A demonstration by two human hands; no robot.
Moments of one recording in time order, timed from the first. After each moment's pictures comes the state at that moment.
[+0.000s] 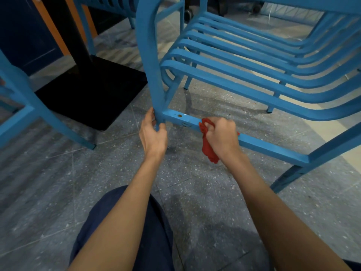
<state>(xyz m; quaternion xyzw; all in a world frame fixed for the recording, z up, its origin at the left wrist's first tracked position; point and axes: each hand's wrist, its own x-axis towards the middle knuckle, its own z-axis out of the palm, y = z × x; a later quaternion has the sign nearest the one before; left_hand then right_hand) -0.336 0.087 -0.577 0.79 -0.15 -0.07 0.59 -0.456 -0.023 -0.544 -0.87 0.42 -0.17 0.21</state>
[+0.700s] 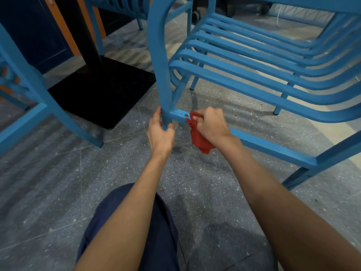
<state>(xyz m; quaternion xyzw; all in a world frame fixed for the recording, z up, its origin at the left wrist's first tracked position) -0.333 0.088 -0.581 0.79 -0.16 -0.10 0.58 -0.417 -0.020 -0.528 -0.90 0.33 -0.10 0.26</state>
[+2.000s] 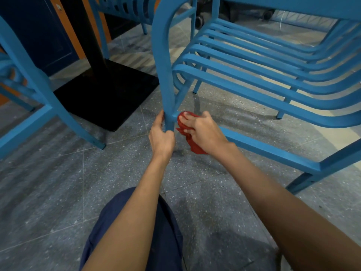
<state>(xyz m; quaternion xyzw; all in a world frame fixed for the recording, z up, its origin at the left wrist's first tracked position) -0.336 0.093 -0.571 0.76 -0.12 -0.14 0.62 -0.410 -0.010 -0.542 -0.97 0.17 -0.07 0.13</state>
